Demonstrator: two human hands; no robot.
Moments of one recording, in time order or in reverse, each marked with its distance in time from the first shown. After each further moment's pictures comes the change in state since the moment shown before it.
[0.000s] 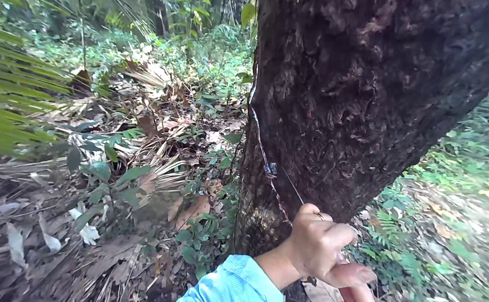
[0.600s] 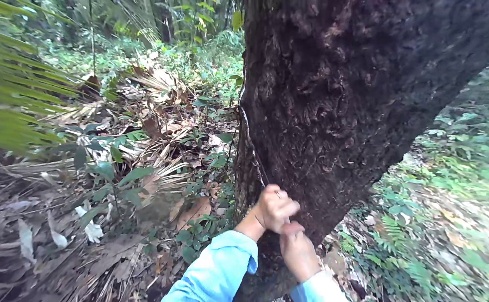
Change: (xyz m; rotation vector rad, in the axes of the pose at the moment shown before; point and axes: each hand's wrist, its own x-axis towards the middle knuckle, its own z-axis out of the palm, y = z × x) left_hand -0.026 -0.078 -0.004 0.334 0.065 0.270; right_hand 0.092 0.080 0.117 -0.293 0.706 -0.105
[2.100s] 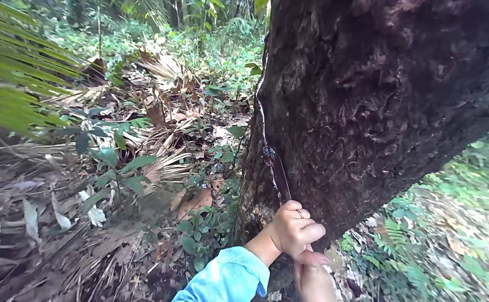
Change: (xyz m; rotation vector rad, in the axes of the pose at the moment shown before) left_hand -0.014 0.029 0.005 -0.079 -0.041 -0.029; right_hand -0.031 -0.016 -0.028 0.112 -0.174 0.161
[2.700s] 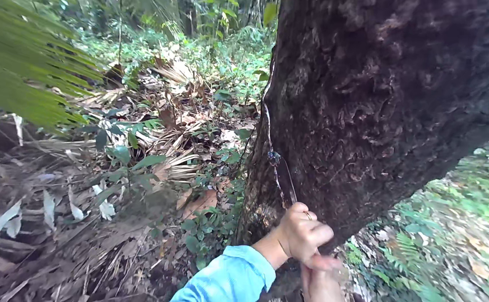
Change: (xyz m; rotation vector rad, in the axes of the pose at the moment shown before) left_hand 0.007 0.023 0.004 0.021 -0.047 -0.074; right_hand -0.008 0.001 -0.033 0.024 -0.179 0.047
